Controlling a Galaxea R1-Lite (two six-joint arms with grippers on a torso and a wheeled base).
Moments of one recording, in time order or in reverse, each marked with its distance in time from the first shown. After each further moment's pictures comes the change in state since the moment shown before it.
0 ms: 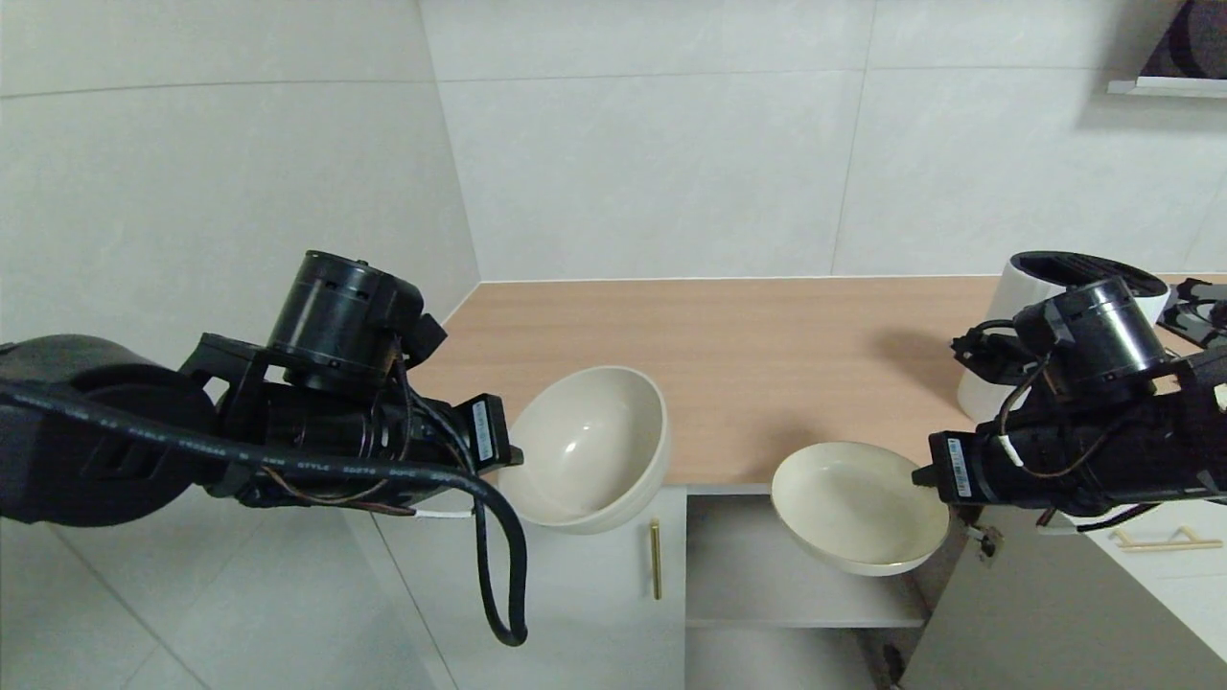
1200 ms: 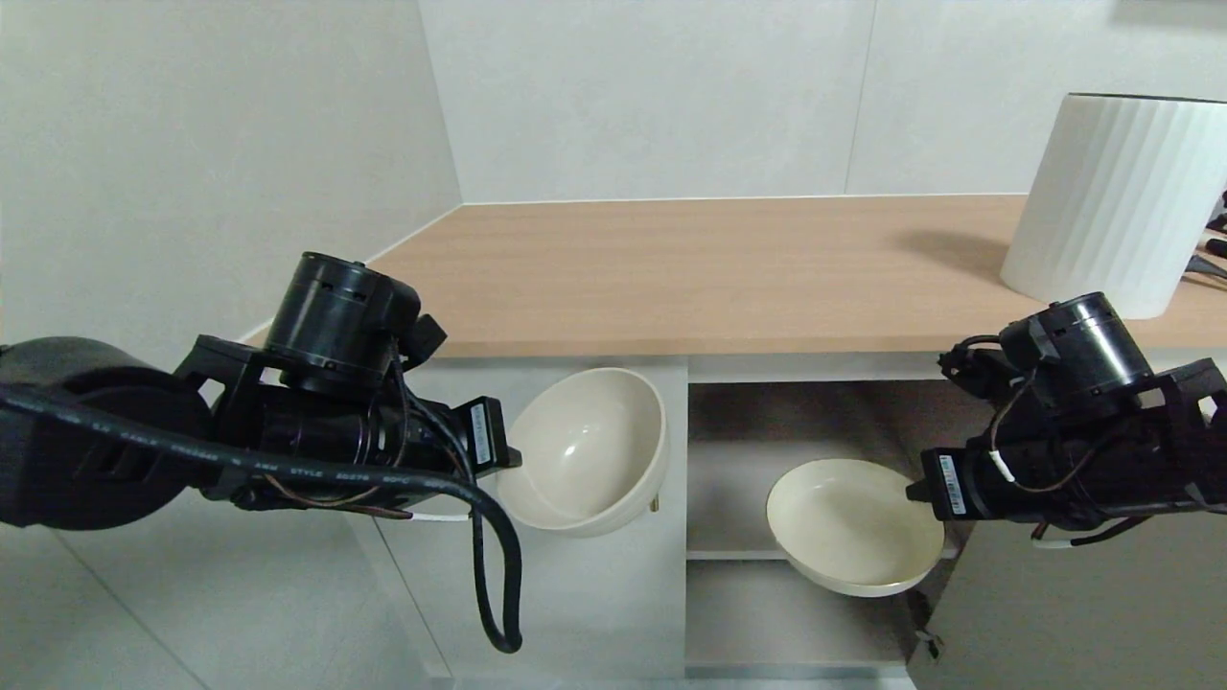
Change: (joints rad) left arm 0.000 -0.006 0.006 0.001 0.000 0.021; right arm 0.018 0.012 0.023 -0.001 0.004 -0.026
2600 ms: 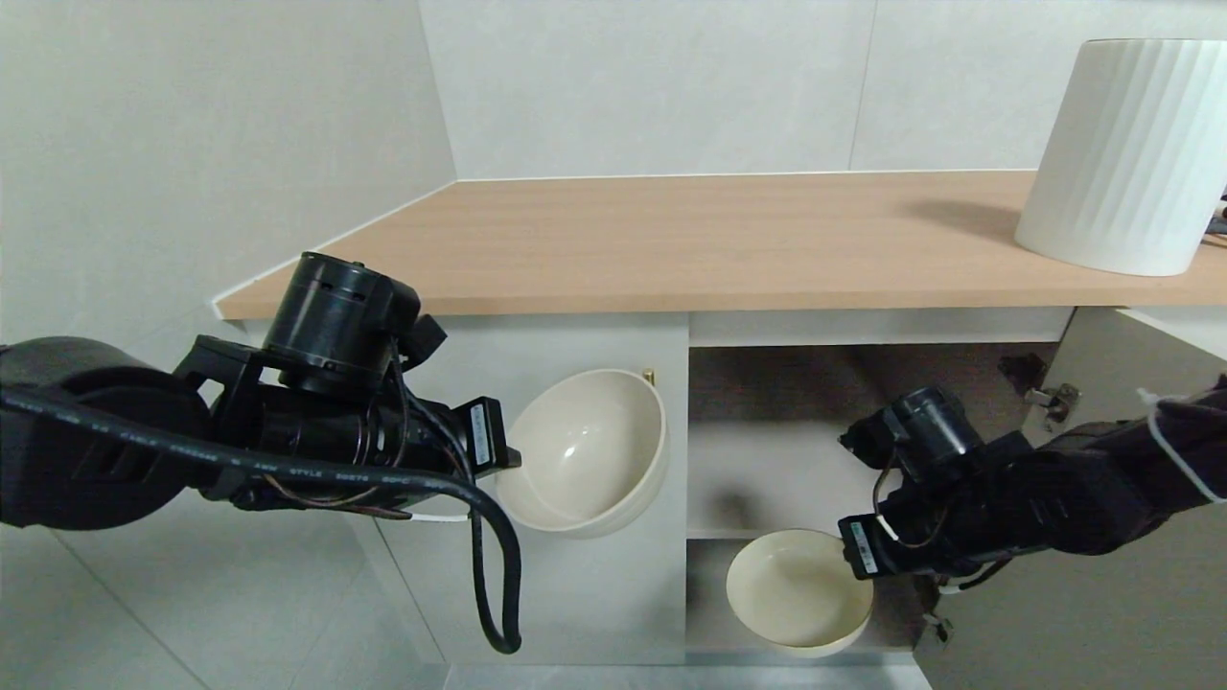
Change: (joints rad) left arm 0.000 0.000 0.001 0.002 -0.002 0.004; right arm 0.059 0.314 0.031 -0.191 -0.004 -0.019
